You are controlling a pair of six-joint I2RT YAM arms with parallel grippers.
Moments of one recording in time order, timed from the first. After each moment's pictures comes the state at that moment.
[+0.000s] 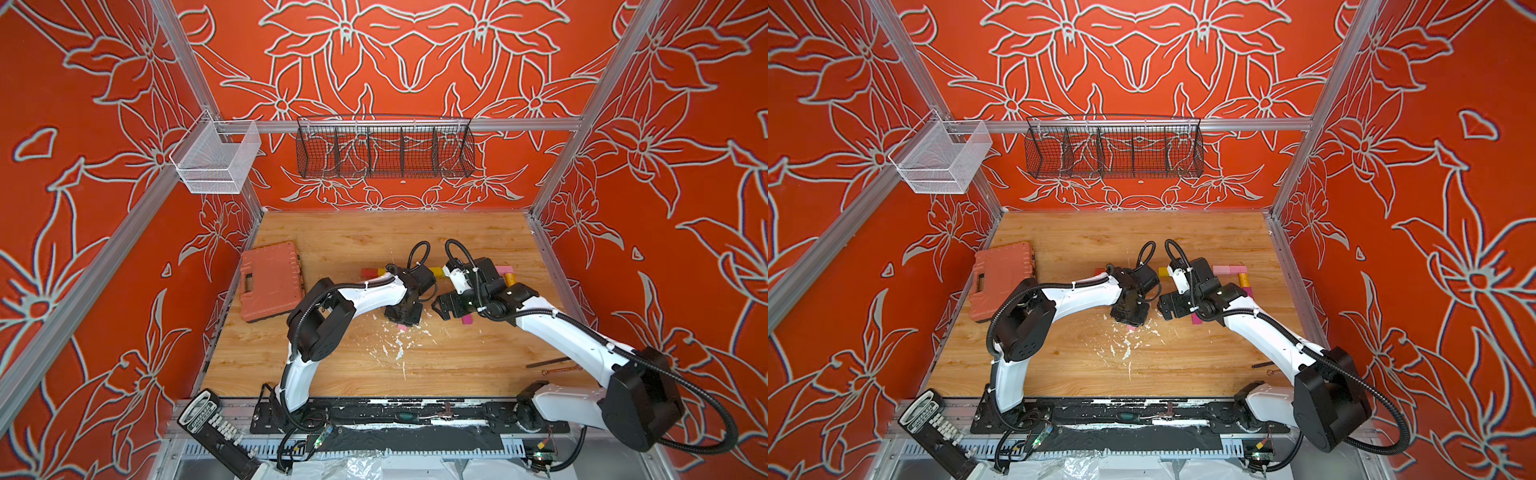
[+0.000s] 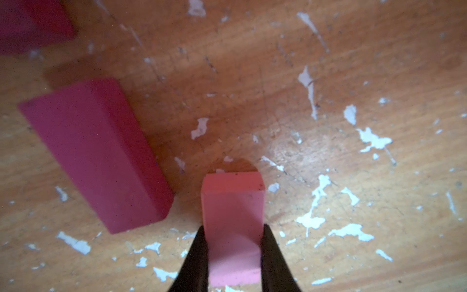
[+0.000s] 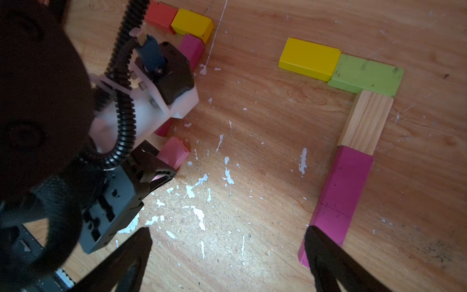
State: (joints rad) left arm -0.80 2.02 1.46 -0.88 0.01 -0.58; right arm 0.49 1.26 0.85 -0.52 -0.18 0.18
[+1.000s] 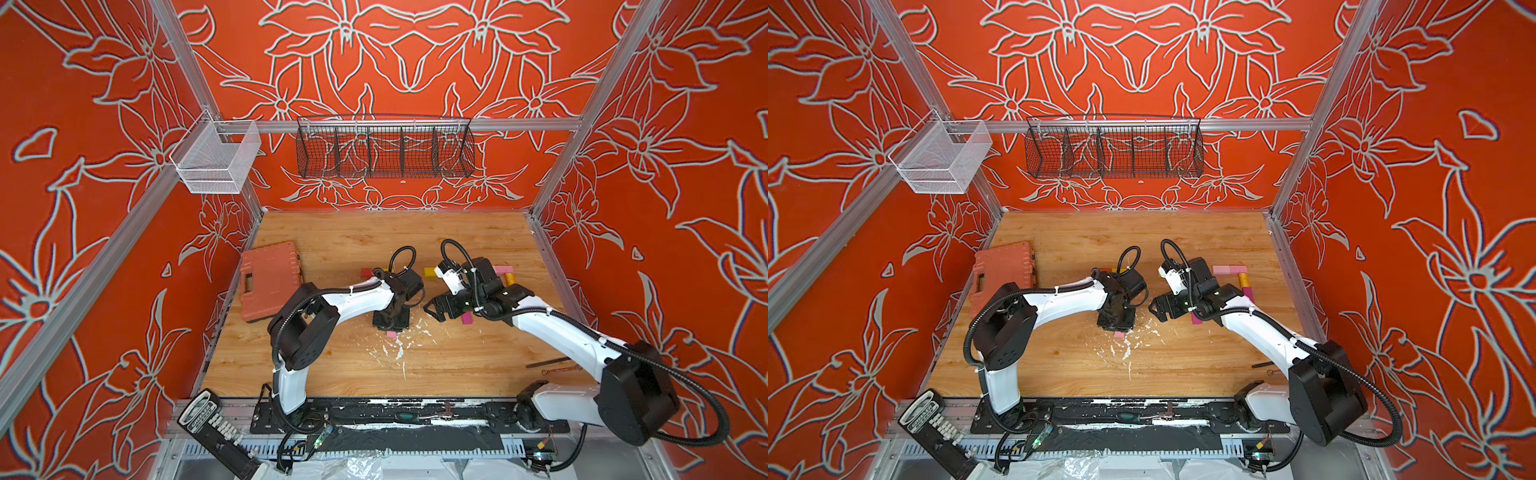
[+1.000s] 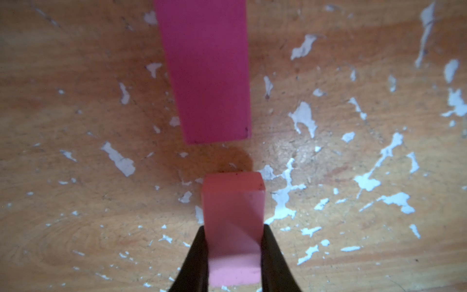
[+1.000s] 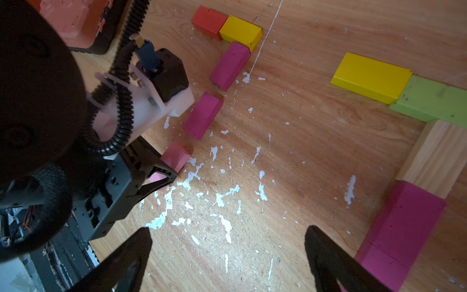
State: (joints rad) left arm -0.77 1.90 1.31 -0.88 0.03 -0.74; right arm 0.49 1.29 0.83 -0.42 -0.34 0.13
